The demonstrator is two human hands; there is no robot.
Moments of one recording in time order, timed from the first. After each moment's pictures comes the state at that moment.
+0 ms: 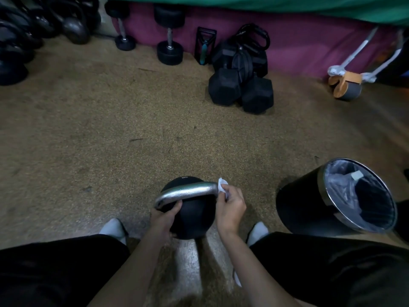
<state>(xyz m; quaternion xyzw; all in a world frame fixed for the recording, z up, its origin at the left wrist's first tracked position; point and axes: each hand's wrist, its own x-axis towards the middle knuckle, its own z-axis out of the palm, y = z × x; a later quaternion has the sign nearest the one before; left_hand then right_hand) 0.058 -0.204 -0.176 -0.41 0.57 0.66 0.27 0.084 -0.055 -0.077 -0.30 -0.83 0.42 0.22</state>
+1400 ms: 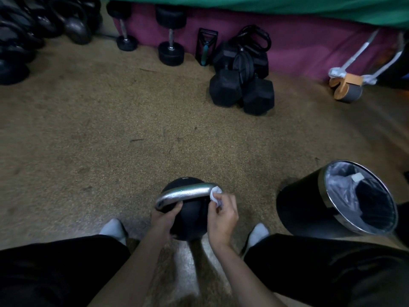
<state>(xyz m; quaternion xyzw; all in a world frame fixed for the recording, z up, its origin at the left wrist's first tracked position) 0.060 -0.201 -0.167 -0.41 0.56 0.67 0.27 0.102 -0.074 -0.092 -0.24 -0.83 0.44 0.24</state>
